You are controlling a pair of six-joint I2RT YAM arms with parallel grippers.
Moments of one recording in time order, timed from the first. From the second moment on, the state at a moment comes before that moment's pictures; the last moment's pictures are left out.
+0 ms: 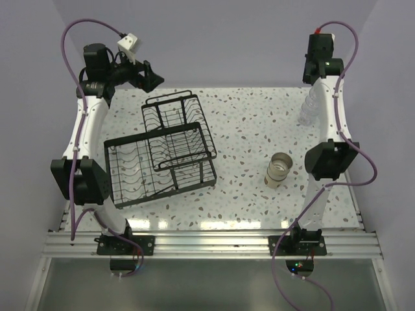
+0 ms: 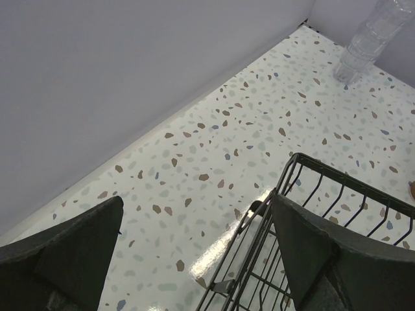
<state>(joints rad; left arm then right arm) 0.03 1.75 1.82 -0.36 0.78 0.15 -0.01 2.11 2.43 -1.01 0.45 0.07</state>
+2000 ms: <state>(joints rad) 0.02 1.76 1.82 -0.36 0.78 0.15 -0.09 2.19 2.57 -1.10 0.27 0.27</state>
